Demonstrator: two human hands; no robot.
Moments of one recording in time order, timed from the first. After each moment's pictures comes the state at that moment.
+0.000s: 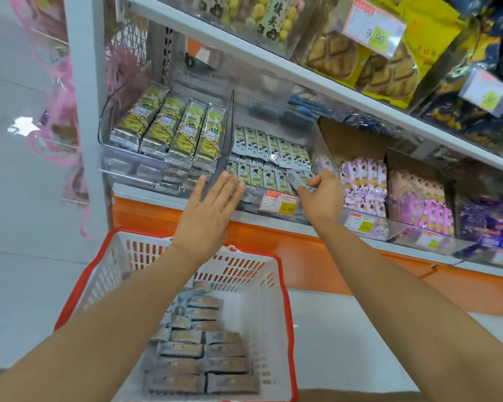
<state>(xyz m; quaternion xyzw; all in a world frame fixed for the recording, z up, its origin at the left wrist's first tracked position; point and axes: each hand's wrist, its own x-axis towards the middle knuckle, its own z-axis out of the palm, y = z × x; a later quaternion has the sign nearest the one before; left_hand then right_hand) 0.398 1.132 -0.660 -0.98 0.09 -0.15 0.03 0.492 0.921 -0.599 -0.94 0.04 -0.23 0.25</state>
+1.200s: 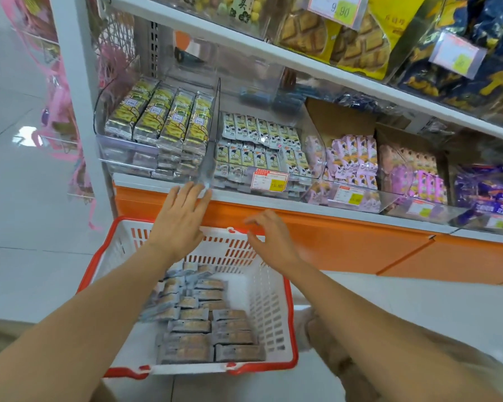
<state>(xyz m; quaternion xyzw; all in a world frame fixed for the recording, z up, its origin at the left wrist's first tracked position) 0.364 1.158 -0.686 -0.99 0.11 -0.12 0.01 0.379 0.935 -0.676 -0.94 -0.21 -0.03 0.27</state>
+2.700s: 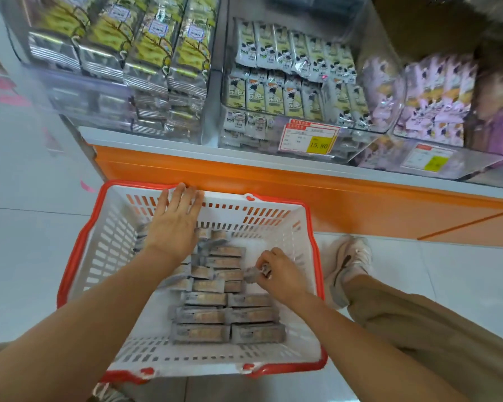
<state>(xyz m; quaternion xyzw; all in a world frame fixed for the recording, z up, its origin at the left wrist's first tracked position) 0.385 1.162 -0.801 -1.00 0.05 0.05 0.01 0.359 0.904 -0.842 -0.95 -0.13 0.18 0.22</state>
